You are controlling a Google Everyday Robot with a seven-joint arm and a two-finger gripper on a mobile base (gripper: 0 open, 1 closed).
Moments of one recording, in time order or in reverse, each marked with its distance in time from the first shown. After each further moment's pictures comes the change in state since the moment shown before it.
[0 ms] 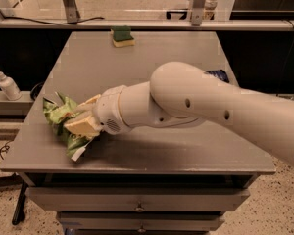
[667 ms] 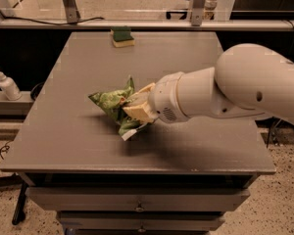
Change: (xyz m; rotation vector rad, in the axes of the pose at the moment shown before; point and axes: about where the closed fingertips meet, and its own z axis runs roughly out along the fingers) arm 0.035 -0.050 -0.113 0.185 0.116 0.001
